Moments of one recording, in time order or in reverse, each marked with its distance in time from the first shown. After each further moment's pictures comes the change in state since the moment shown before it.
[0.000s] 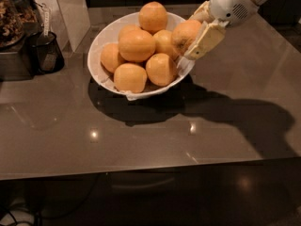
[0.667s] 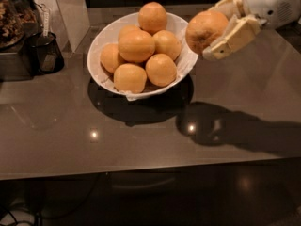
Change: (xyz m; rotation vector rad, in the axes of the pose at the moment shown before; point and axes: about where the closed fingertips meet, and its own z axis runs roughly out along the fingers) arm -0.018 0.045 -0.061 0.050 -0.283 0.010
